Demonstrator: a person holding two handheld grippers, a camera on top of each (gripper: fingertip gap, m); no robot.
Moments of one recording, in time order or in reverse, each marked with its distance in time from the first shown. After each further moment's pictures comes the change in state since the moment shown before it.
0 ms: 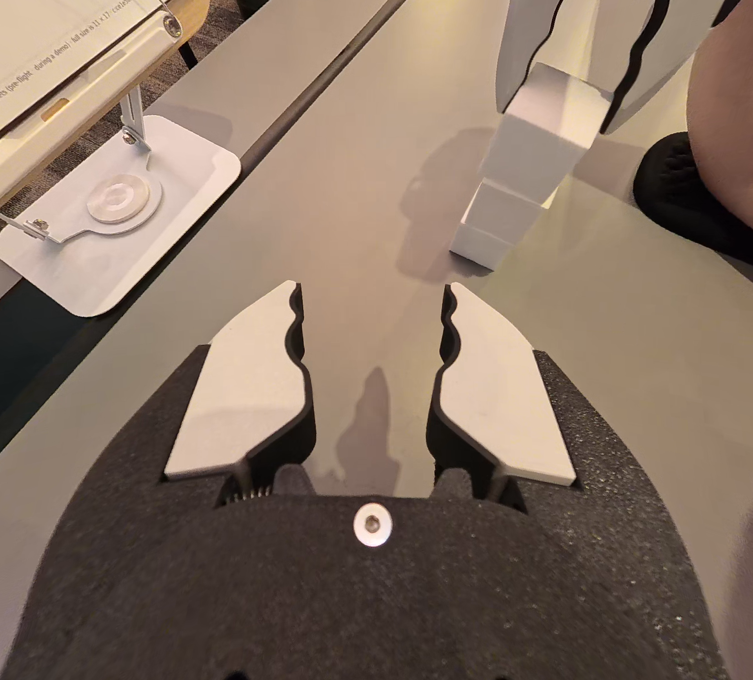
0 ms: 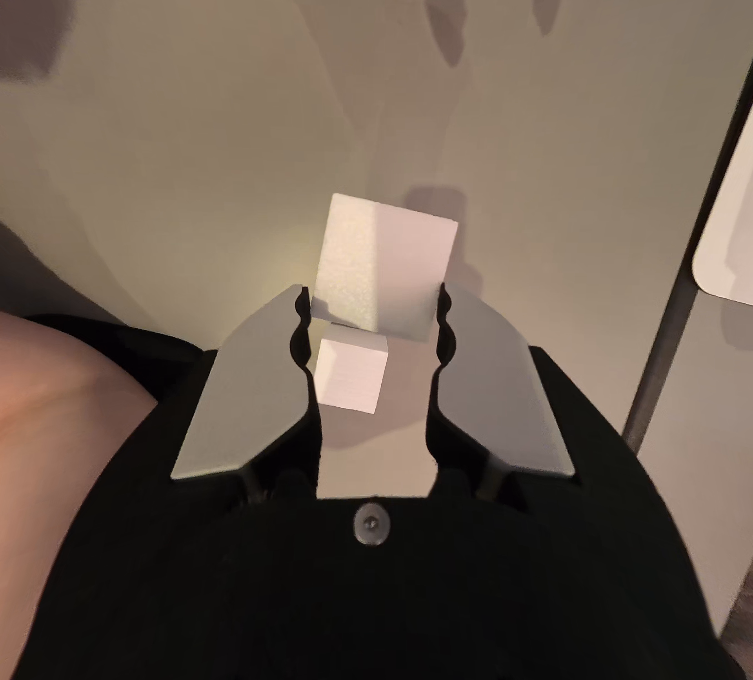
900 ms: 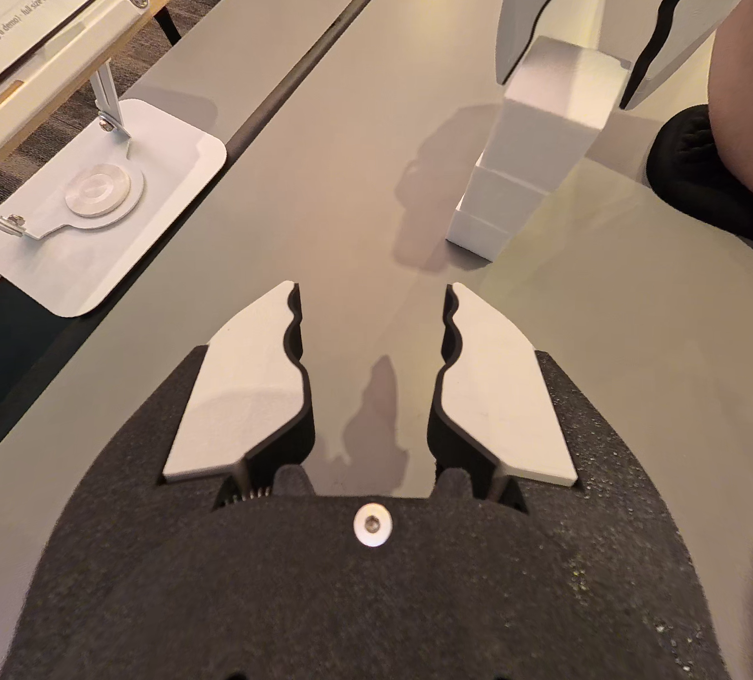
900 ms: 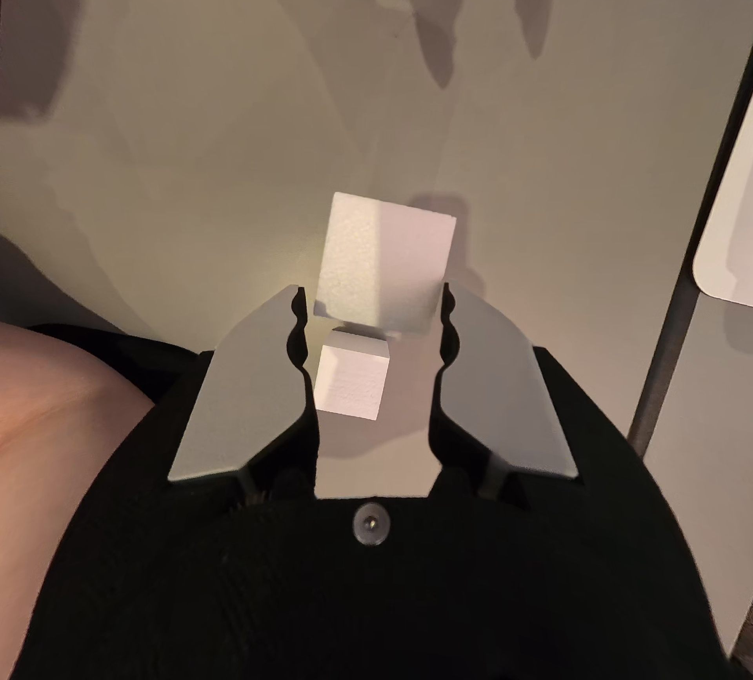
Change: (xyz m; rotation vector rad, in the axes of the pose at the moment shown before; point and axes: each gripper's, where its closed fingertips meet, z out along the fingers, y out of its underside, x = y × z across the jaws) left arm 0.005 0.009 0.013 -0.043 0.005 0.019; right arm 0.001 -0.003 -0.001 0.027 0.014 0.011
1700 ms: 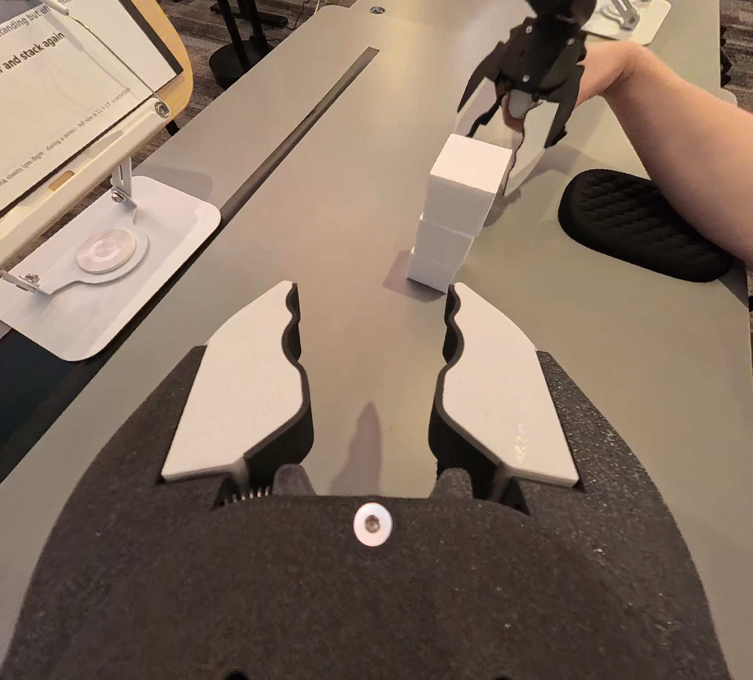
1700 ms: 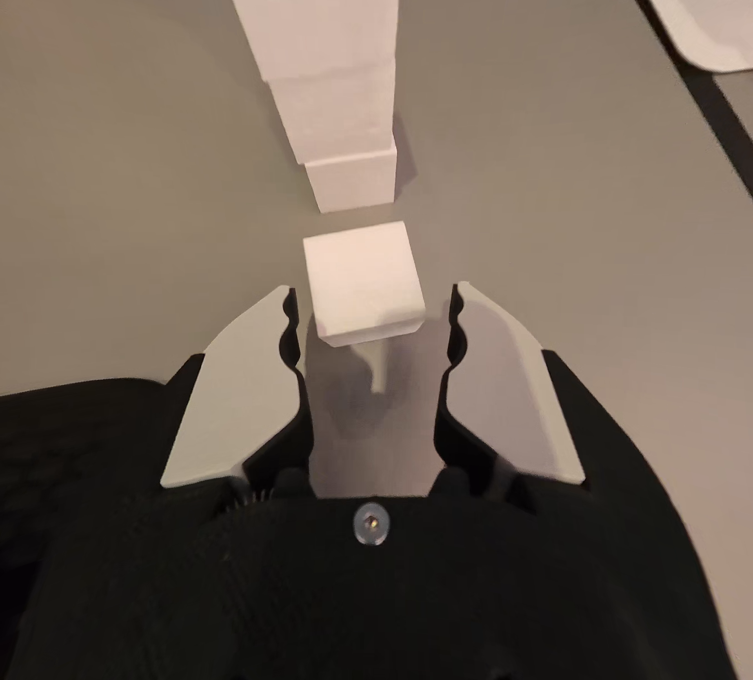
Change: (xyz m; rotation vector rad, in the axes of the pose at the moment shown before) left arm 0.017 -0.031 -0.046 0.156 0.079 0.016; right arm -0.014 0.109 0.034 0.372 0.212 0.343
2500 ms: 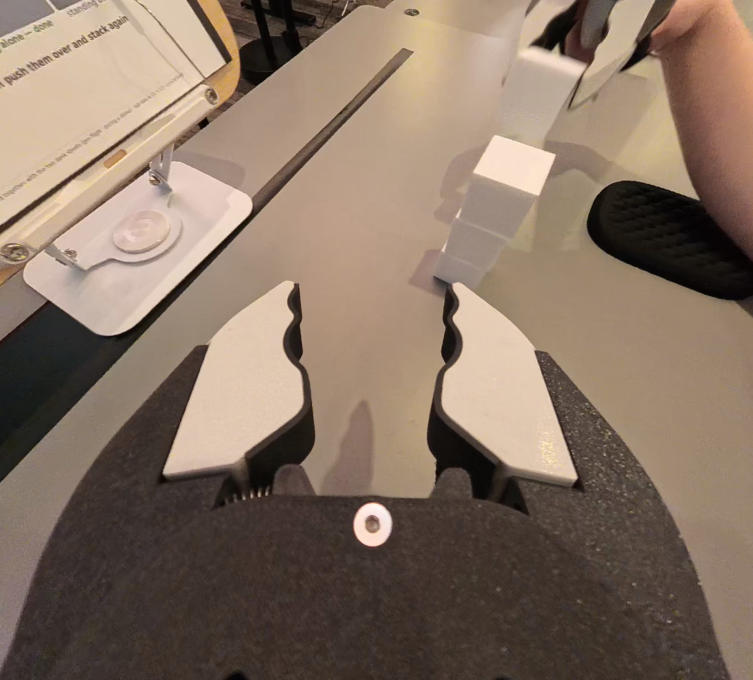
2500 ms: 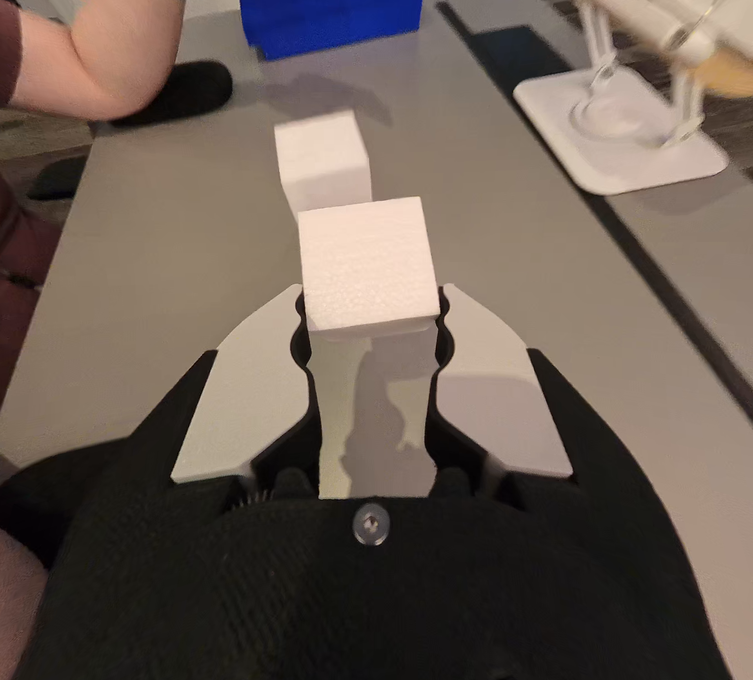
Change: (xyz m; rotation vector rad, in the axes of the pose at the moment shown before) left arm -0.026 0.003 -0.007 0.005 -0.051 -0.046; right arm 0.010 -0.072 -0.066 0.243 -0.003 0.051
